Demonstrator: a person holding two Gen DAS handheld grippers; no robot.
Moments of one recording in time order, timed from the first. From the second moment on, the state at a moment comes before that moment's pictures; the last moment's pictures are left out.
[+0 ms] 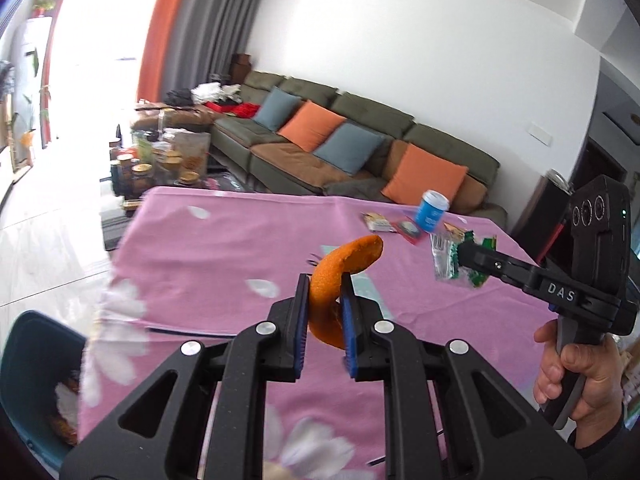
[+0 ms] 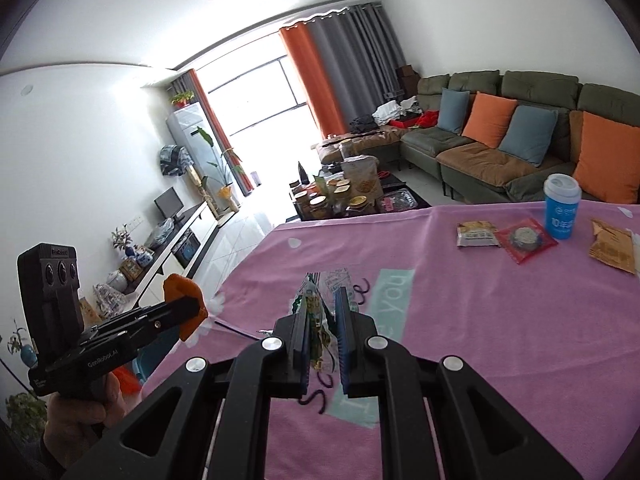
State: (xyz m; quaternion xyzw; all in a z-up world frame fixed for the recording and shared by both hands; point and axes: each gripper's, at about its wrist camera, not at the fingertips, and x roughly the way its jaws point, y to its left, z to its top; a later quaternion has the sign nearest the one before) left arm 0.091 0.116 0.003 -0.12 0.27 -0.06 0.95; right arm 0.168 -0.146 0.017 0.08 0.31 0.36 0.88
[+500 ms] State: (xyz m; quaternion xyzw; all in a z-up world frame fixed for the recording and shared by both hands) left arm -0.037 0.255 0.022 -0.15 0.23 0.11 0.95; right arm 0.124 -0.009 0.029 0.01 0.31 0.49 0.81
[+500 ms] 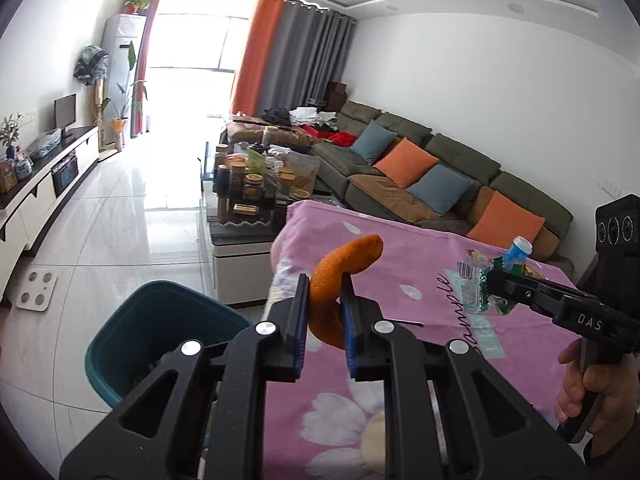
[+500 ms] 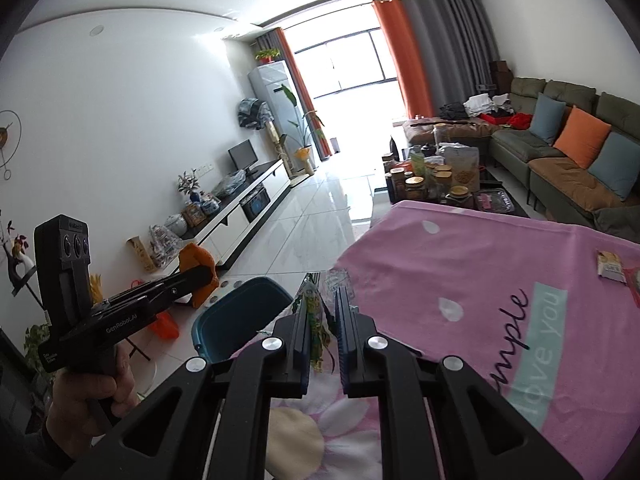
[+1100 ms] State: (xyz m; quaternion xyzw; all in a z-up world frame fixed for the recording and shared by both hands) left arm -0.128 0.381 -0.015 -0.19 0.26 0.22 0.92; right arm 0.098 0.135 0.014 -0.10 0.34 0.56 0.75
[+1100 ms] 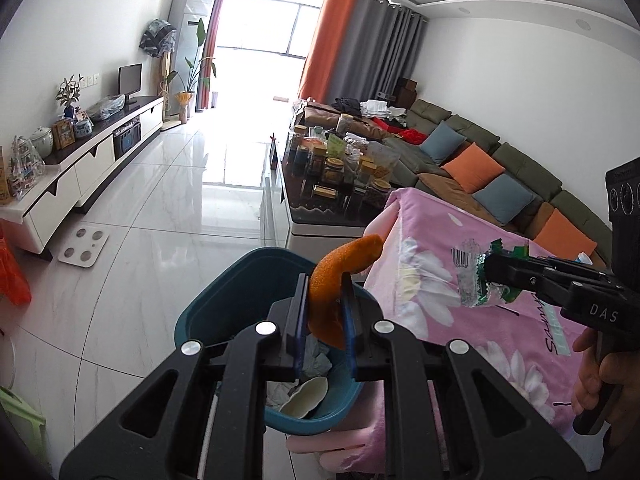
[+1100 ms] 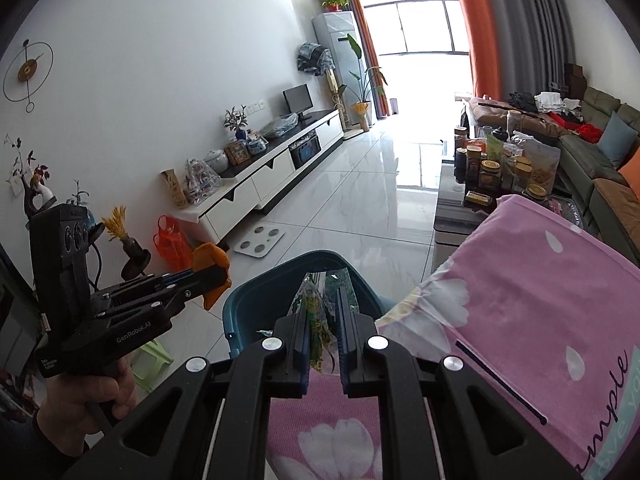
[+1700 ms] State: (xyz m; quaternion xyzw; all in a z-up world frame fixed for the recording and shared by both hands) left arm -0.078 0.404 -0.087 -0.22 0.33 0.23 0.89; right arm 0.107 0.216 -0.030 -0.16 0.39 0.57 0.71
